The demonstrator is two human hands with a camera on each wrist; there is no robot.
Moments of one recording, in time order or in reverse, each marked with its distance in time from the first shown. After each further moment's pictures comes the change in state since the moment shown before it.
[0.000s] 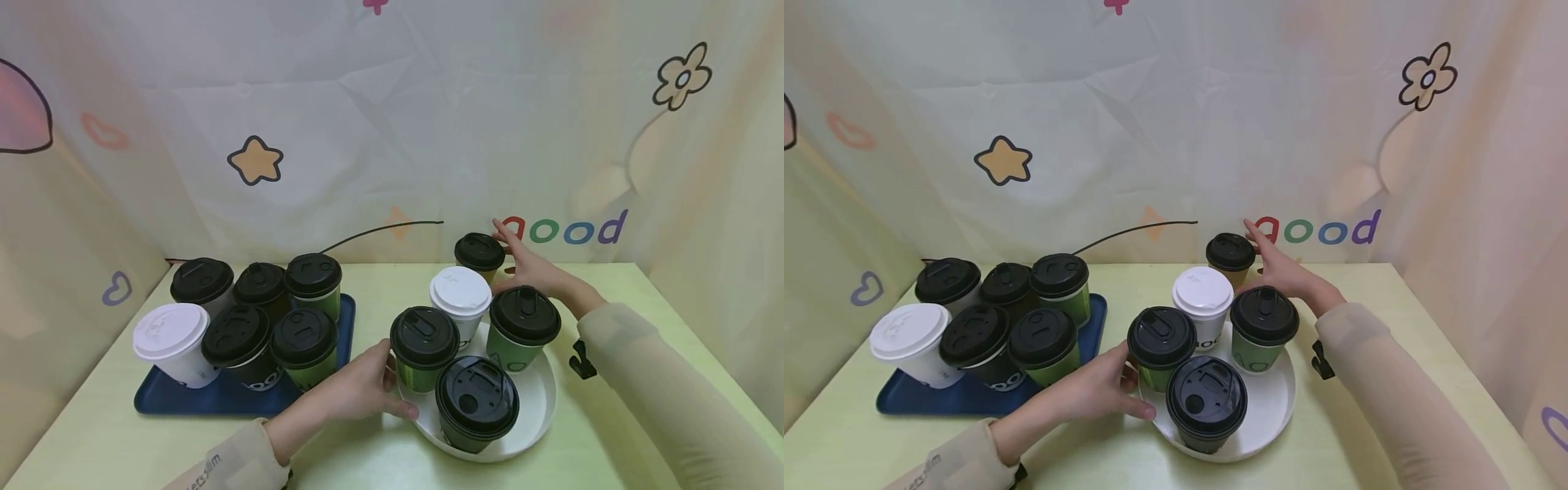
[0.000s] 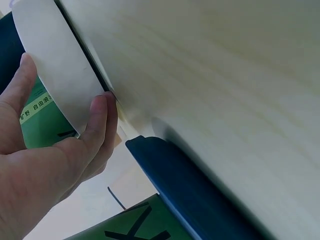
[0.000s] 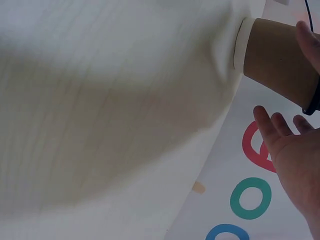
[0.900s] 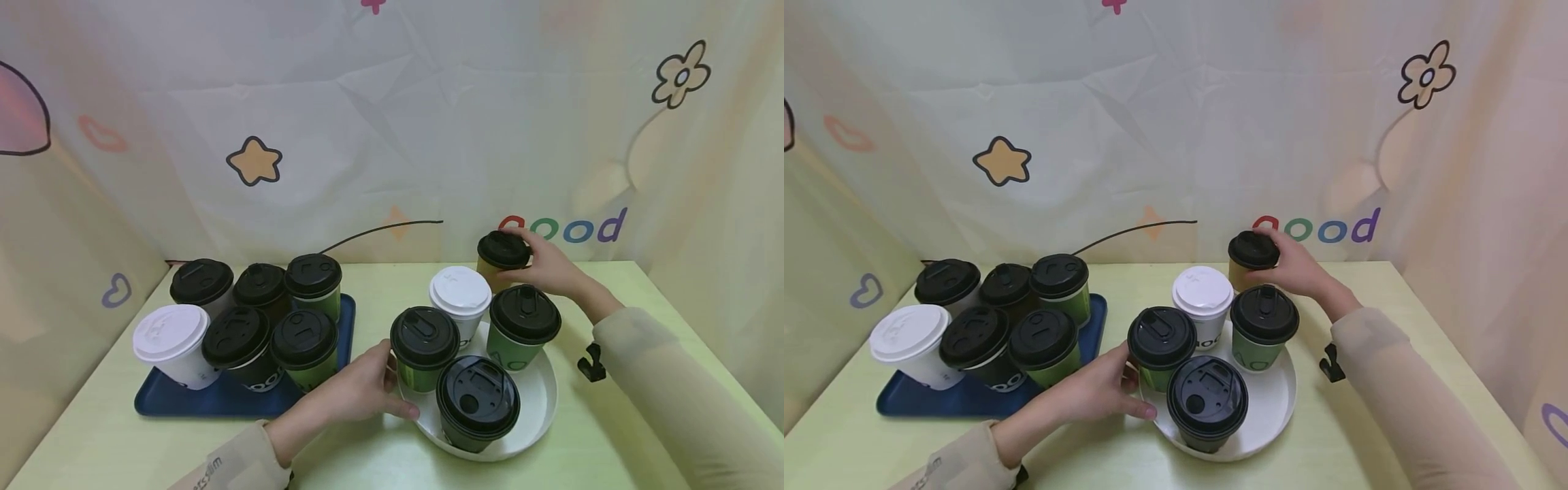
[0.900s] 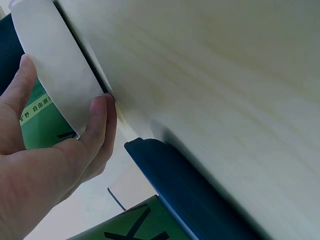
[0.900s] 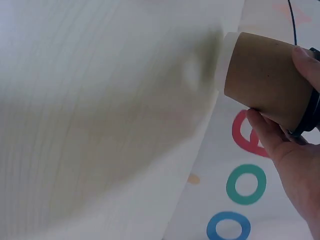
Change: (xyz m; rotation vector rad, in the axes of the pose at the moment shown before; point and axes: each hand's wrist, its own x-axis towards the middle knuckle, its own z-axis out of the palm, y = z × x) left_hand 0.000 -0.001 0.001 -0.021 0.009 0.008; right_hand -0.015 0.000 -0.015 -0.216 0.153 0.082
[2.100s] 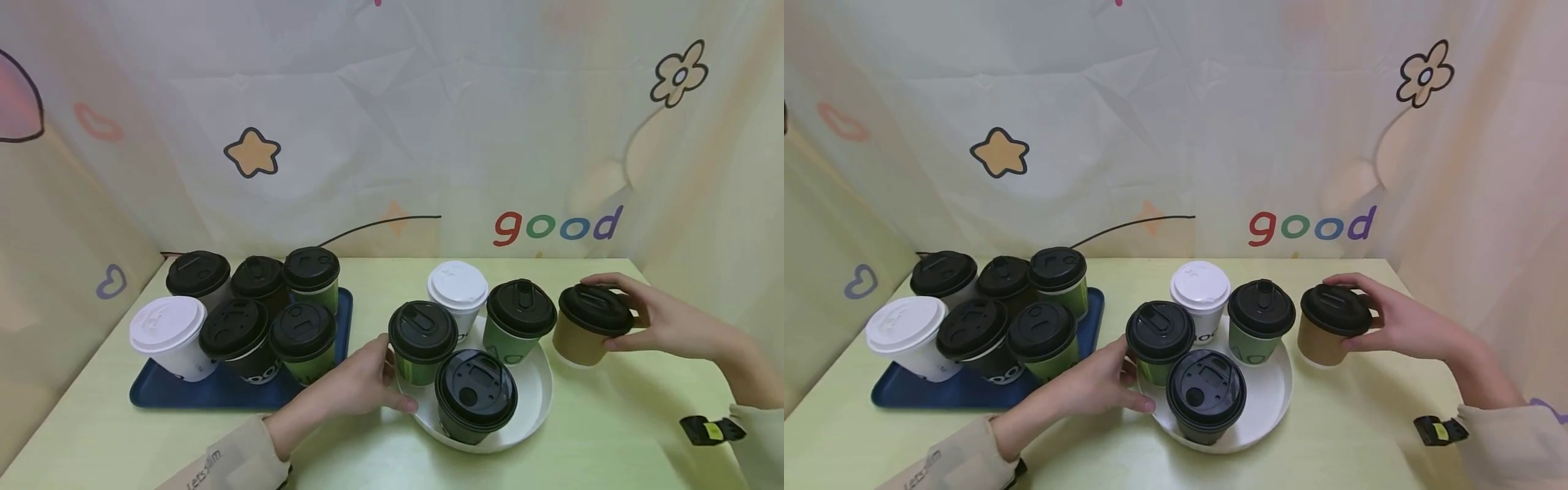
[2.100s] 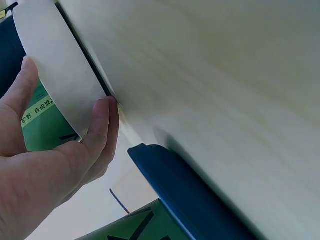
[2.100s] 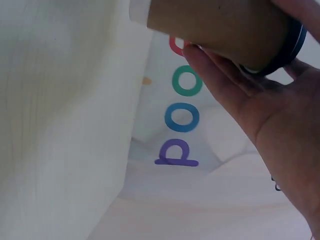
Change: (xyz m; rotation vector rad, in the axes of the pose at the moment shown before) left_hand 0.001 0.000 0.002 0.037 0.012 0.005; right_hand -0.147 -0.003 -0.068 0.139 -0.197 -0.194
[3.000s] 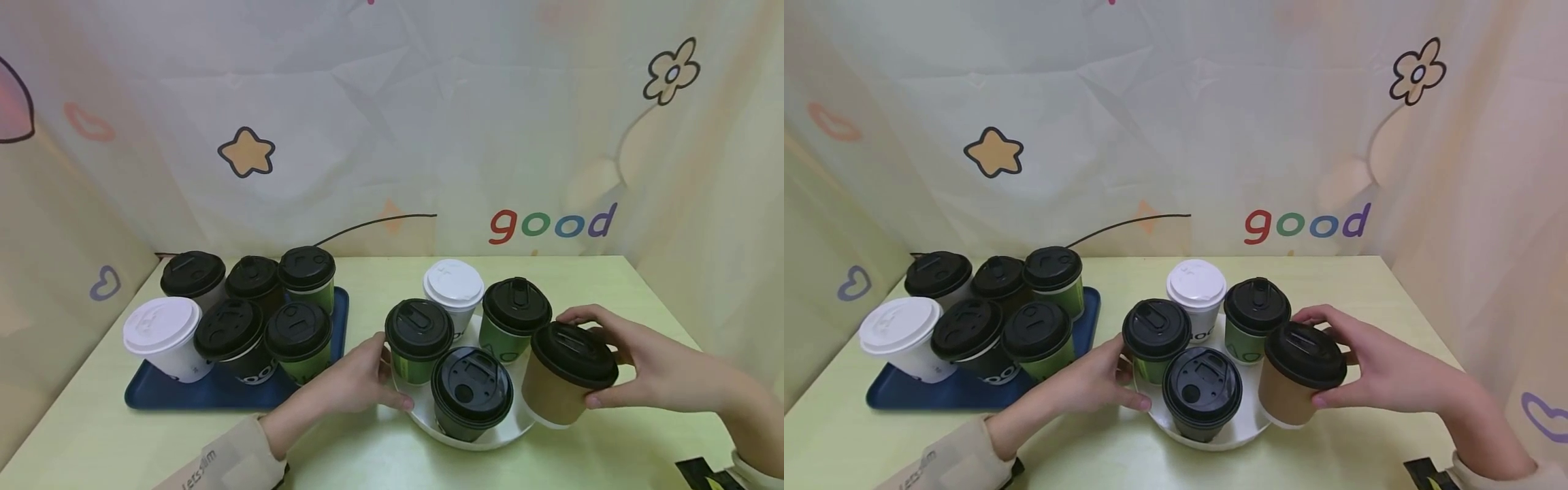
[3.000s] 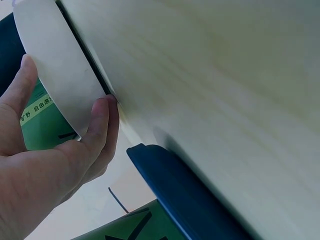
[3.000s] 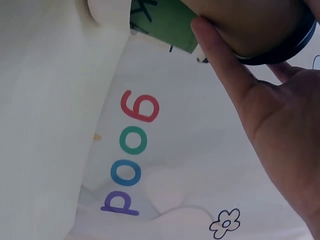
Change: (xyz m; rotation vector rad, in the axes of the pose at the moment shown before) left_hand 0.002 -0.002 0.000 -0.017 -0.005 -0.033; right_hand -0.014 -0.063 0.045 0.026 -0.094 -0.100
